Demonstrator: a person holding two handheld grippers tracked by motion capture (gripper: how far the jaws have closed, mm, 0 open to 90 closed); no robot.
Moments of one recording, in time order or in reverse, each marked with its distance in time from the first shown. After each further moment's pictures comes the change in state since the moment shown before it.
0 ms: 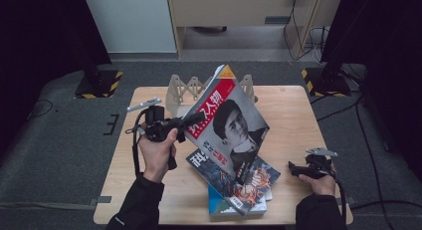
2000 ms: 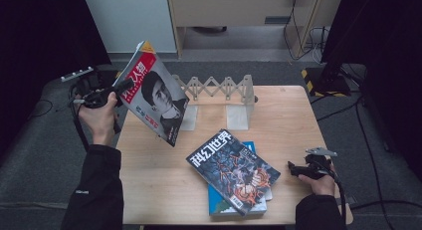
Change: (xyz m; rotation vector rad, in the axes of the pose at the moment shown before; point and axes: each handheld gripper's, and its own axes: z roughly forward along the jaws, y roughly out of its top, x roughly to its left) left arm 0.095 0.084 -0.081 -0.160 0.498 0.029; right arm 0.001 0.001 0.001 0.000 0.003 -0.004
